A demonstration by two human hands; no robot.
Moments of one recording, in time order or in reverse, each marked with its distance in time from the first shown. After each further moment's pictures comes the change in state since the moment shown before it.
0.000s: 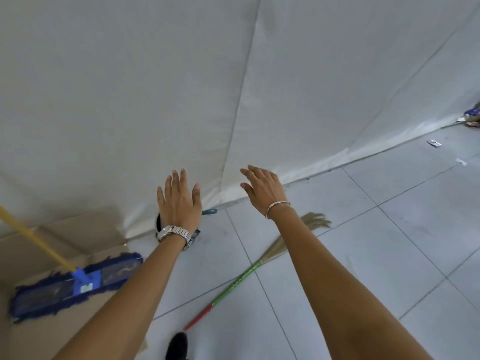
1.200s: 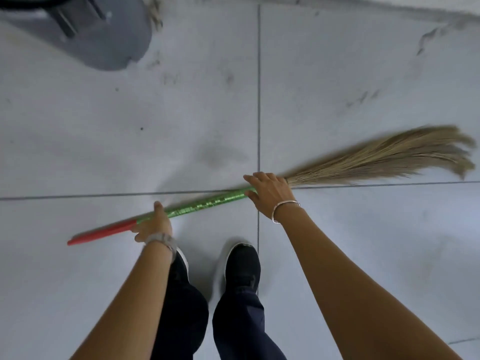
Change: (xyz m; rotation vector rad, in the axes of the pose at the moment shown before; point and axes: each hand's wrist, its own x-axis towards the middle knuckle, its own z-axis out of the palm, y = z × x) left_hand -0.144 -0.215 0.733 -0.535 -0.069 -1.982; right_hand 0.002 0.318 0.732 -0.055 -0.958 -0.205
